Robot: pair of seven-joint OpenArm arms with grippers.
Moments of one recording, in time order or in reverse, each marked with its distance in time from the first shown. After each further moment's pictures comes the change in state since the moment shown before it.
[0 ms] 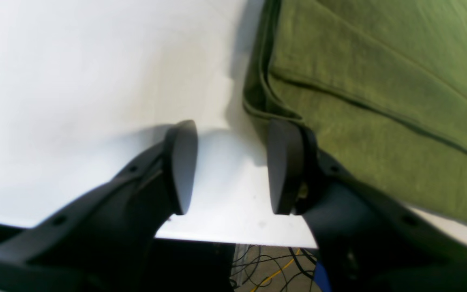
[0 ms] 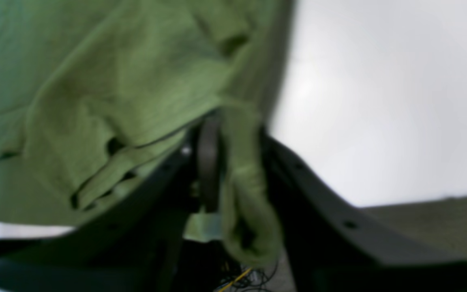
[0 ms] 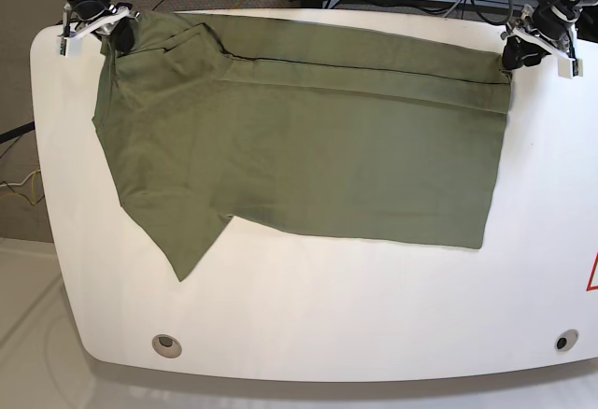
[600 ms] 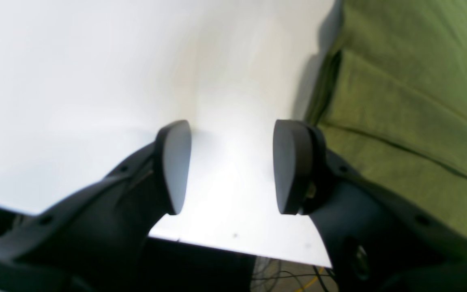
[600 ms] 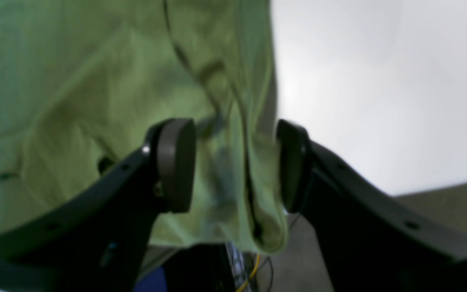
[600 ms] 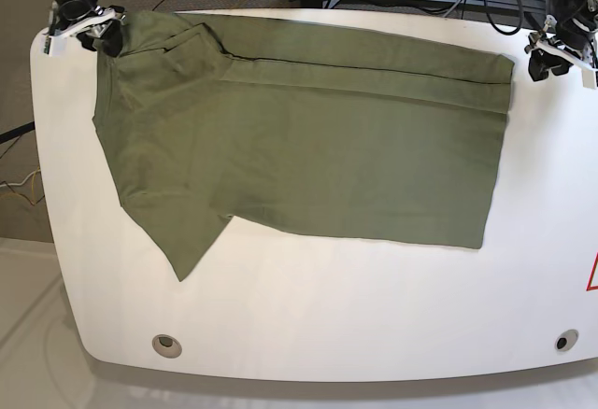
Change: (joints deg) left arm -3.2 -1.1 -6.4 0.6 2.7 0.8 3.6; right arm 0.2 0.4 4.6 1.4 1.1 -0.2 0.7
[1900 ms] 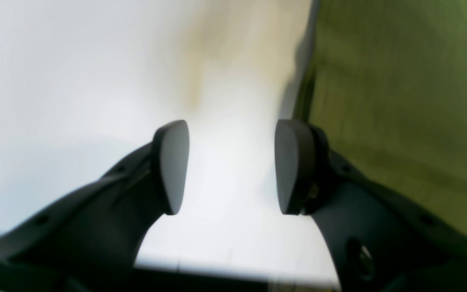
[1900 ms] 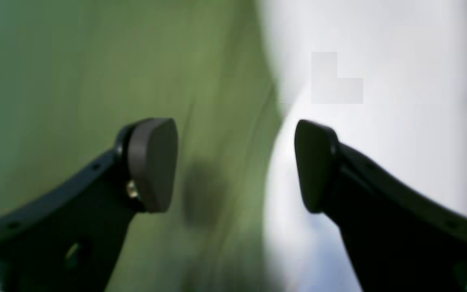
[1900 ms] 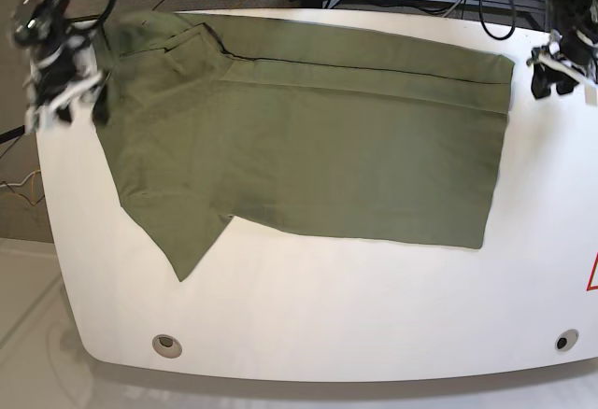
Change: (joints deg) left arm -2.7 -1.2 0.1 3.0 1.2 -1.1 0.5; right arm 16.5 9.6 -6.1 0.8 -9.1 0.2 -2.2
